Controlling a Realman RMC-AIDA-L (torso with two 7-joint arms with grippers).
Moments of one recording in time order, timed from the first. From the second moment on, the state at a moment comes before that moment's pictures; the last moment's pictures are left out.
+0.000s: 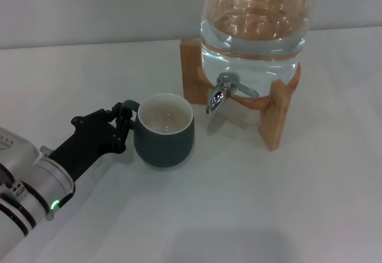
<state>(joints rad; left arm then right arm) -0.63 -2.10 0.61 -0.15 -1.83 -1.14 2.72 0.30 2.00 -0.08 -0.30 1.93 1.31 -2.17</state>
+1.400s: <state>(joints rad) -0.69 -2.10 0.61 -0.18 -1.77 -1.09 2.71 0.31 2.00 -0.08 -0.30 1.93 1.31 -2.17</state>
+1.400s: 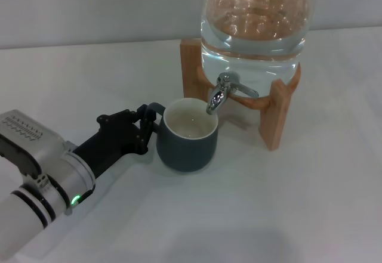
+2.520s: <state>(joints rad) -0.73 -2.10 0.61 -0.18 -1.72 -1.10 2.66 0.31 2.00 -0.07 -0.30 1.93 1.31 -2.18</state>
